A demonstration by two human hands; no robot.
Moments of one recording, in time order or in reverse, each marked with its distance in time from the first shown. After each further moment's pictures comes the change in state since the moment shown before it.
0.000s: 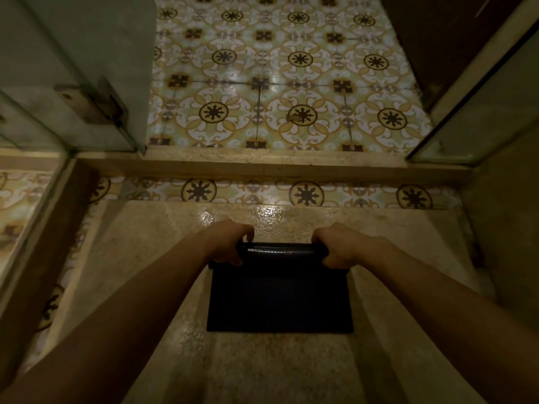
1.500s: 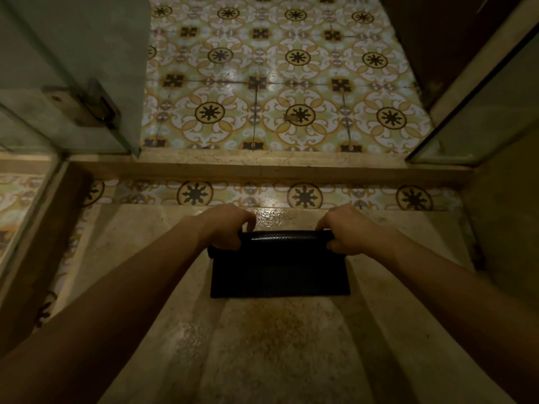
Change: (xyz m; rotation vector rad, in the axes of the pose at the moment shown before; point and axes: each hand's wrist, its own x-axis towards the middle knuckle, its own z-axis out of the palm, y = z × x) left_hand 0.011 0.009 -0.040 0.151 0.023 0.068; right_hand 0.004 0.009 -0.031 -0.152 0.195 -0.053
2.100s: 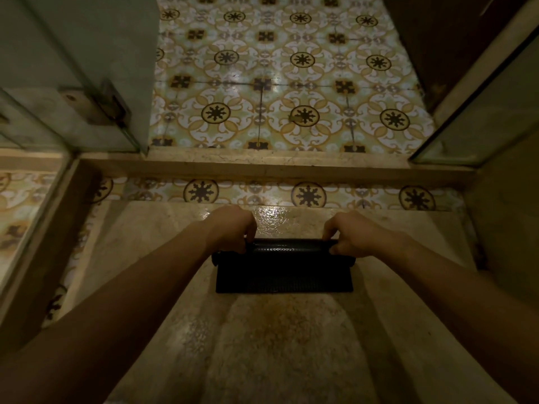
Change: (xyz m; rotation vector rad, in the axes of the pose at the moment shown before) left_hand -0.013 0.008 0.007 0.070 0.064 -0.015; right_hand -0.012 0.004 0.005 0.204 -0.067 0.022
